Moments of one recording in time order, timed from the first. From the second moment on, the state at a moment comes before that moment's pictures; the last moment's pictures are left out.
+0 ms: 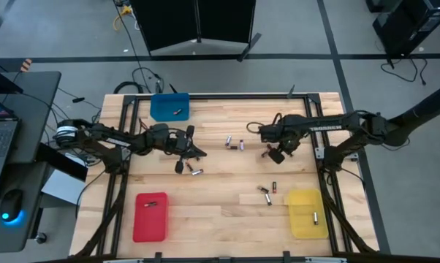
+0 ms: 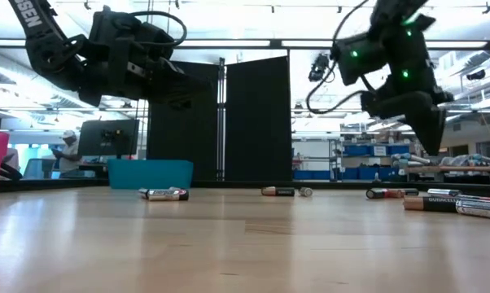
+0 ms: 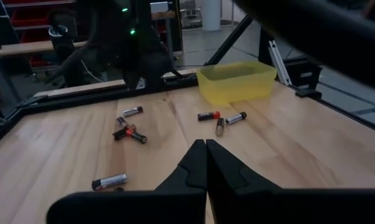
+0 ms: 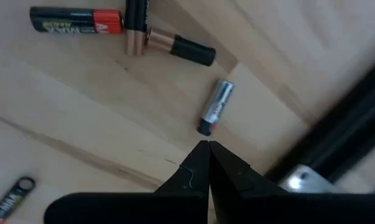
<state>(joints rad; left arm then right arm) 0.22 1.40 0.37 0.93 0.44 0.14 -0.23 1.46 0.93 -1.23 0.07 0.70</state>
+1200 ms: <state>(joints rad) 0.22 1.40 0.37 0.92 0.43 0.13 -0.38 1.26 0.60 -0.85 0.06 0.78</state>
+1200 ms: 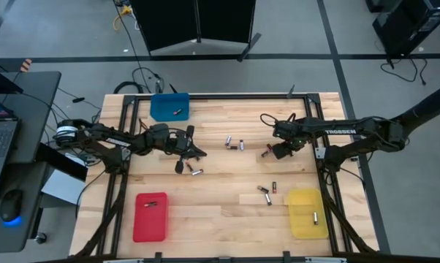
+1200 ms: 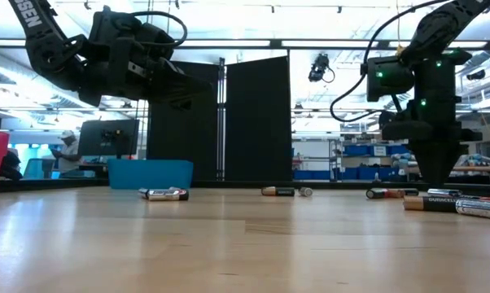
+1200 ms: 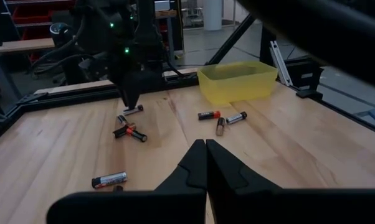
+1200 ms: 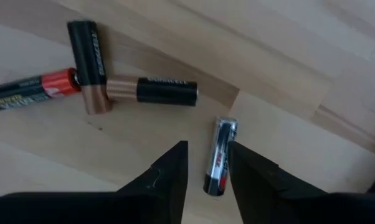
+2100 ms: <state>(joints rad) 0.22 1.40 0.37 0.91 0.39 0.09 -0.35 1.22 0.62 -0.93 0.03 0.79</state>
